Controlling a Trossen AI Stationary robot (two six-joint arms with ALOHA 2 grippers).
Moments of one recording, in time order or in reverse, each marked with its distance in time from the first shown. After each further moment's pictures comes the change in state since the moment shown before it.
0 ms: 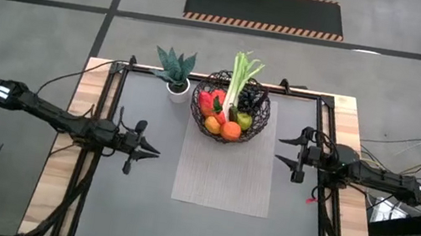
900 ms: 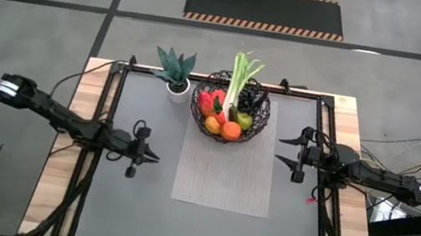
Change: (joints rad) left arm 0.000 0.316 -0.001 -0.002 0.000 0.000; right arm 0.000 0.000 0.000 0.000 0.000 0.000
